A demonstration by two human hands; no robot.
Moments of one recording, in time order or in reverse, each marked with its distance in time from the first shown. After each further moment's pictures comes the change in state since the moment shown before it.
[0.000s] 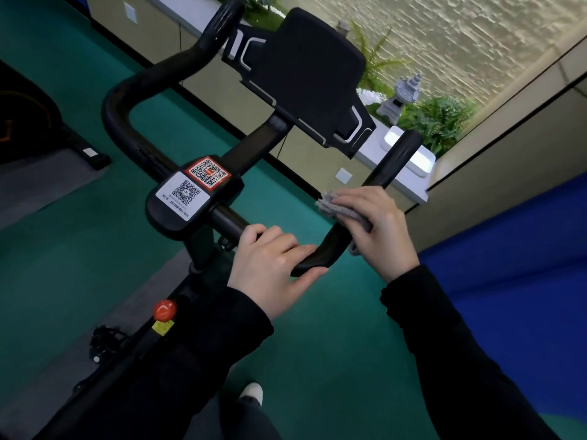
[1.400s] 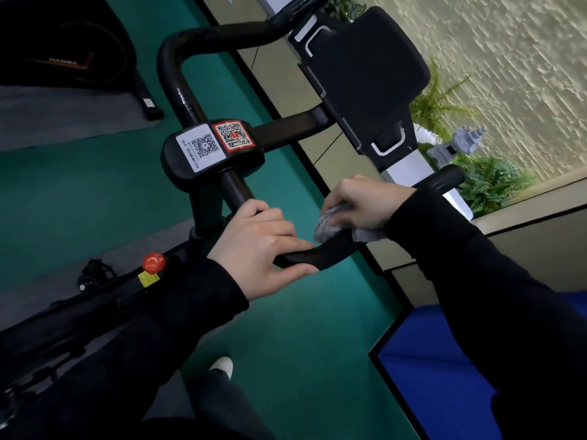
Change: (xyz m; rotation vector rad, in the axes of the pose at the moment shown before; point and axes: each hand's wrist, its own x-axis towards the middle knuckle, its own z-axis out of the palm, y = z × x) left_hand 0.001 0.010 -0.003 -0.019 -0.058 -0.098; right_hand 0.101 0.001 0.002 -0.289 -1.080 -0.206
